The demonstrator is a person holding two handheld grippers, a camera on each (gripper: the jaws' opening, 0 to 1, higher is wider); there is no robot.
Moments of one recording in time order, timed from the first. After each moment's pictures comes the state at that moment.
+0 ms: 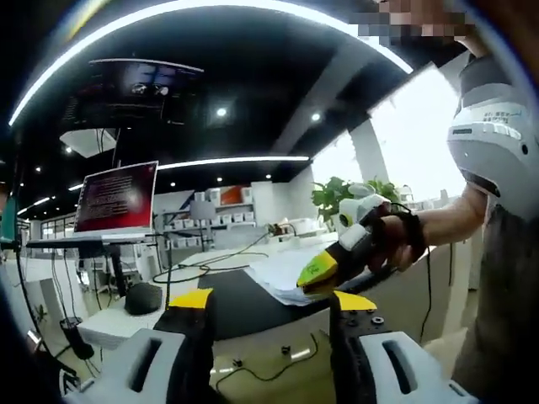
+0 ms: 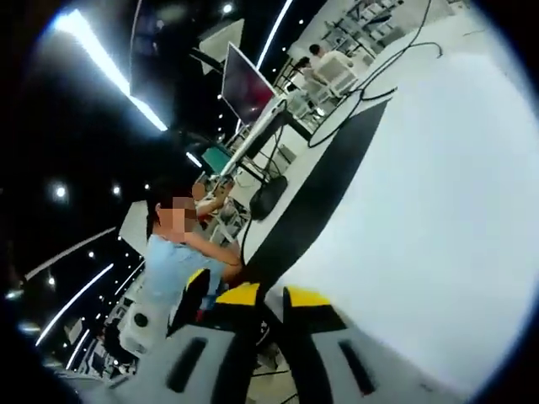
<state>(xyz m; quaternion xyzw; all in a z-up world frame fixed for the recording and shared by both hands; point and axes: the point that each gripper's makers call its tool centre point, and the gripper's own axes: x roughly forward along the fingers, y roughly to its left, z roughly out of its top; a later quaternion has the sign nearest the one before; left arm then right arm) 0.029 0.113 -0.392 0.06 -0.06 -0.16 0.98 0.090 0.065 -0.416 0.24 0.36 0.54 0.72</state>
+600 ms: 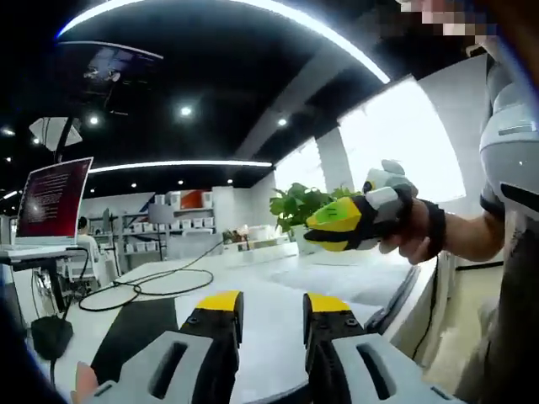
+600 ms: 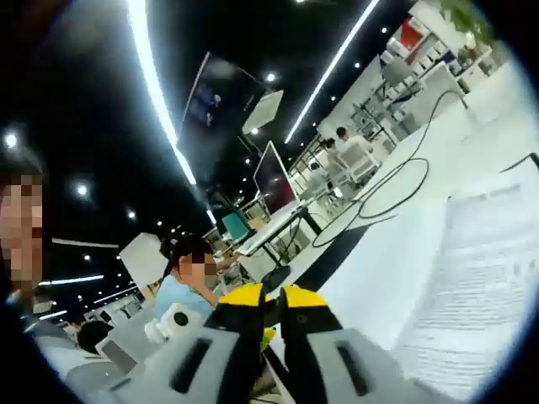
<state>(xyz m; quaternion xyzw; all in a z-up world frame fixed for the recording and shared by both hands) 0.128 0.002 -0.372 0.04 -0.05 -0.26 0.96 0.142 -0.090 -0.331 0.26 0.15 0.52 0.80</state>
